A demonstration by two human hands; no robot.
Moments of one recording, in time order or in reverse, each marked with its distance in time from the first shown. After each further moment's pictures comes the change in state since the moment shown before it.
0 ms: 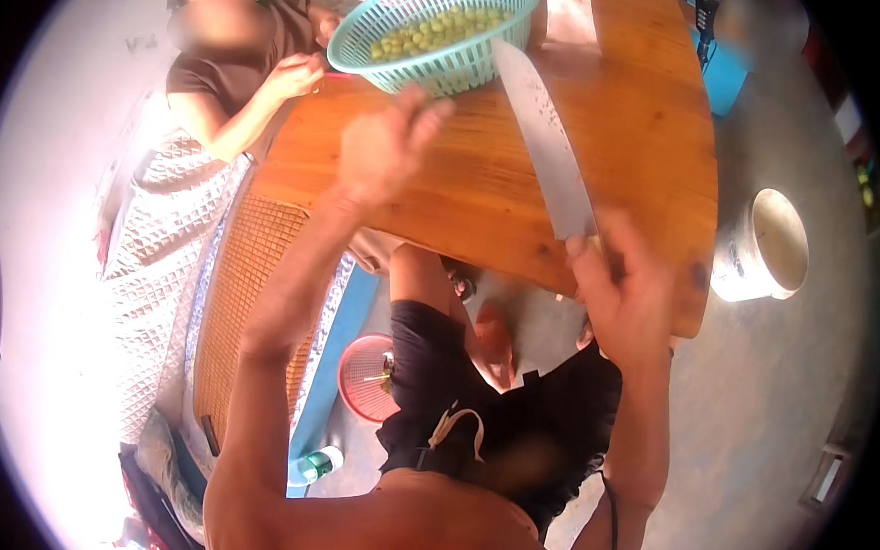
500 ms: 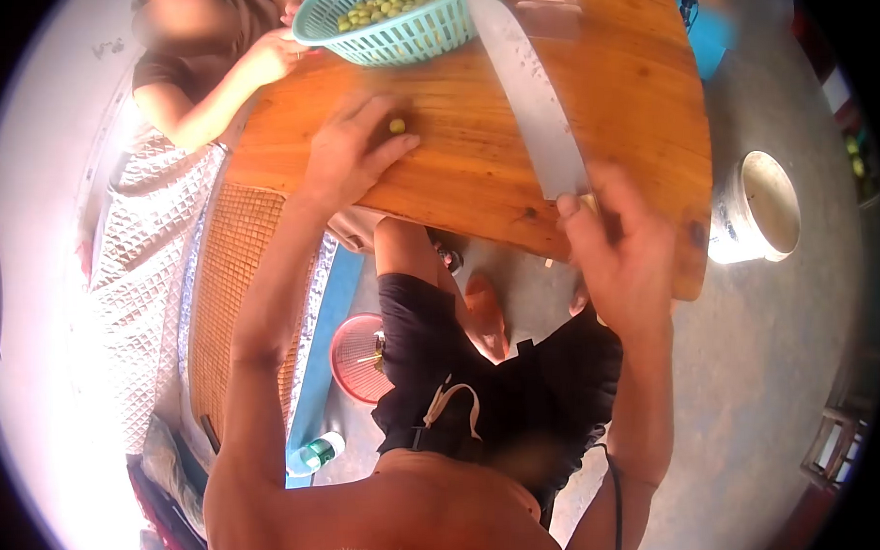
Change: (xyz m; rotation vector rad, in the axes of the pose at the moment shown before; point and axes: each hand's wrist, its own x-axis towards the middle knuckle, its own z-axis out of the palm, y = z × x) left_hand -0.025 -0.045 0.019 -0.064 0.052 0.341; right_hand -0.002 0.002 0.001 -0.011 0.028 -0.017
